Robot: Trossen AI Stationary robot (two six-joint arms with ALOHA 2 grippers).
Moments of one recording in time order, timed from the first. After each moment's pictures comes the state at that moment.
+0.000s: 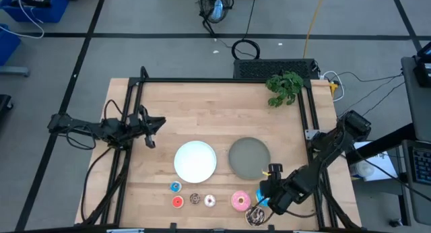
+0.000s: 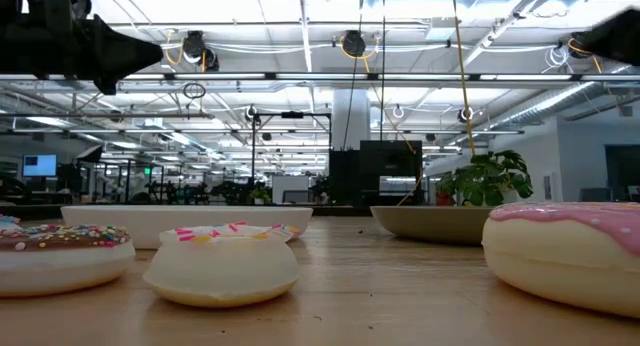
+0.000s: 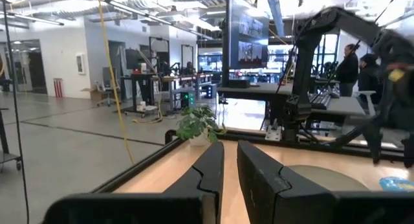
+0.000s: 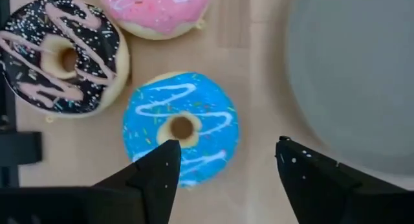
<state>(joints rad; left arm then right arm) -0.18 0.16 0.01 0.37 -0.50 0.08 0.79 1.63 1.09 -0.82 0.19 0.77</state>
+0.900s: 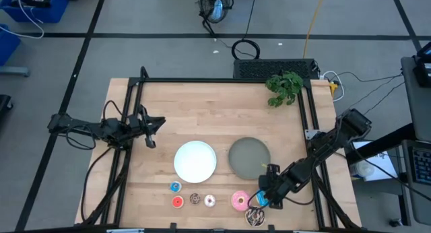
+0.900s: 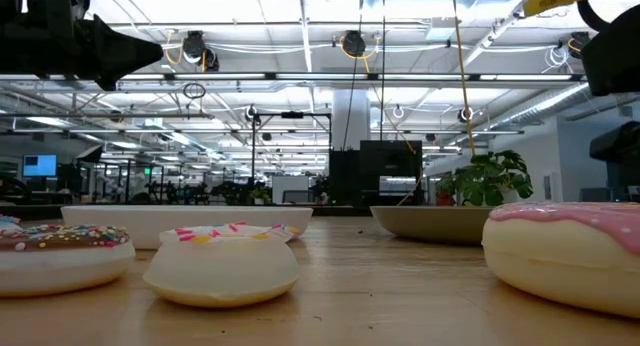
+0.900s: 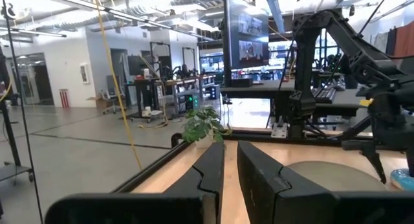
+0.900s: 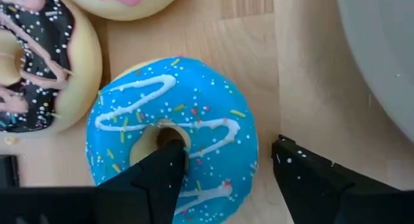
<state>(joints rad) -0.18 0.16 0.01 0.37 -0.50 0.15 0.73 1.63 0.76 -0.36 0.08 0.82</state>
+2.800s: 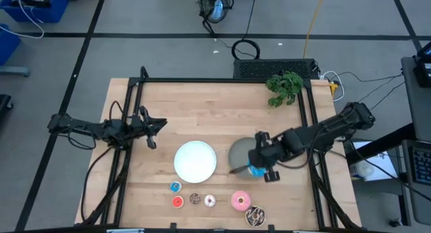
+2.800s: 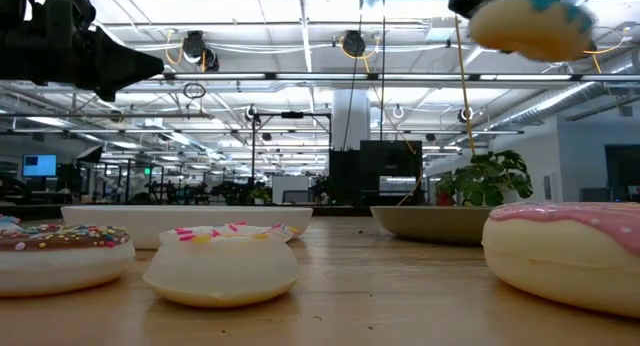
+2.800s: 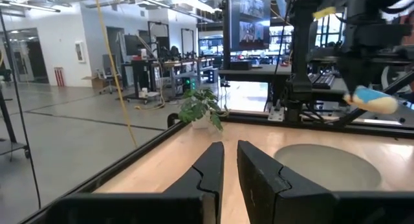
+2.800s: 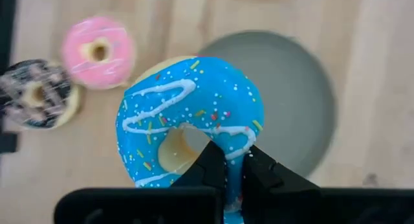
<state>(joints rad) -0.18 0.16 0.01 0.28 -0.51 0.07 0.36 1.49 1.34 -1.10 0.08 0.20</state>
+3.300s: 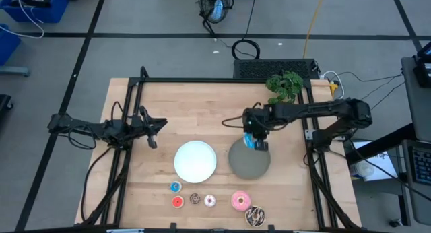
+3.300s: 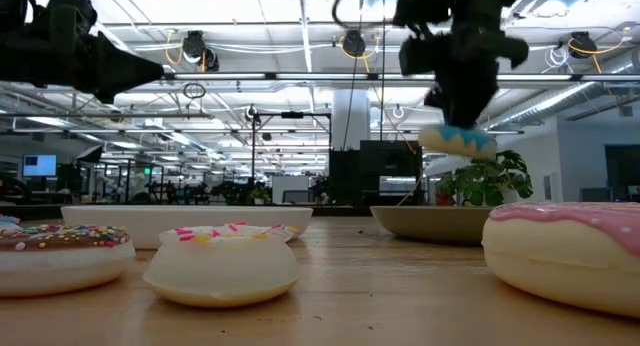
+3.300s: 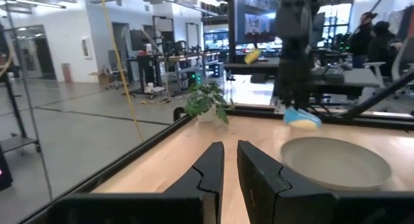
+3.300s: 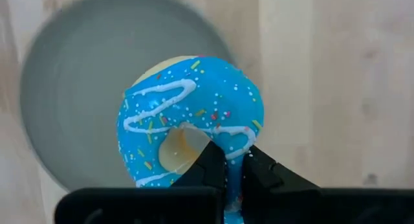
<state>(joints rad) -0.18 0.16 0.01 0.25 -0.54 0.07 -0.09 1.49 1.08 -0.90 -0.07 -0.02</state>
